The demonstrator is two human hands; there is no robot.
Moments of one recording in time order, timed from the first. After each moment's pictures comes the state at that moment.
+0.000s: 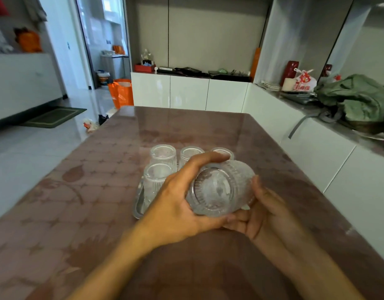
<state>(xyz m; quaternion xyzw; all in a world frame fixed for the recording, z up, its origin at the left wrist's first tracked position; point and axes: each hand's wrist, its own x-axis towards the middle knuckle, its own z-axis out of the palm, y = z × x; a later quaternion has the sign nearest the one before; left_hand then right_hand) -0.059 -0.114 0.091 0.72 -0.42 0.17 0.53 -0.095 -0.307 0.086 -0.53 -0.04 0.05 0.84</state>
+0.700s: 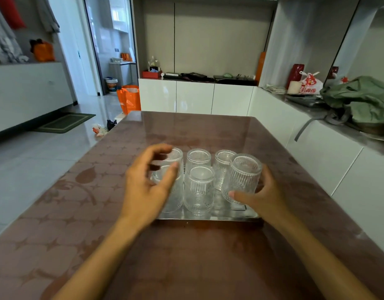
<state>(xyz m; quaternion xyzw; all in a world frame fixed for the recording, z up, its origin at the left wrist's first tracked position) -0.044 -0.073 0.087 0.75 -0.17 0.33 0.55 -0.031 -0.333 0.055 -0.83 -0.06 -0.16 0.54</state>
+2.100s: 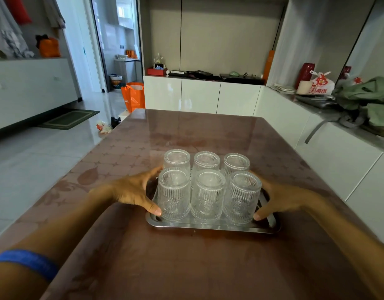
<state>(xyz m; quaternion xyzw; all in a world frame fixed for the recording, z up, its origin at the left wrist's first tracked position) 0.072 0.017 0.046 0.90 -0.20 -0.22 0.33 0.054 -0.396 0.051 -0.91 -0.20 0.18 0.30</state>
